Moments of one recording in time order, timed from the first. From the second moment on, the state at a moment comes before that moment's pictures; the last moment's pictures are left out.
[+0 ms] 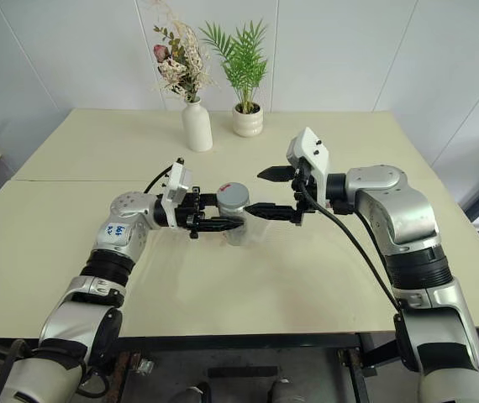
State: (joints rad) left arm -0.98 0.33 0.00 0.68 -0.31 0.01 -1.37; right arm -0.94 -0.61 0.10 0.04 0.43 0.64 1.12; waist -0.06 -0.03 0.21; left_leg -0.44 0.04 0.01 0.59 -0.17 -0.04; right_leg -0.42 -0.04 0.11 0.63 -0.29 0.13
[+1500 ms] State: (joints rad) left arm -1.03 0.29 0.00 0.79 -0.30 -0.06 -1.36; right arm -1.04 -0.45 0.15 0.15 0.36 0.56 1.06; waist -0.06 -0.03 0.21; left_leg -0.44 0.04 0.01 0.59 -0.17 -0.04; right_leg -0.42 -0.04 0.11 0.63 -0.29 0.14
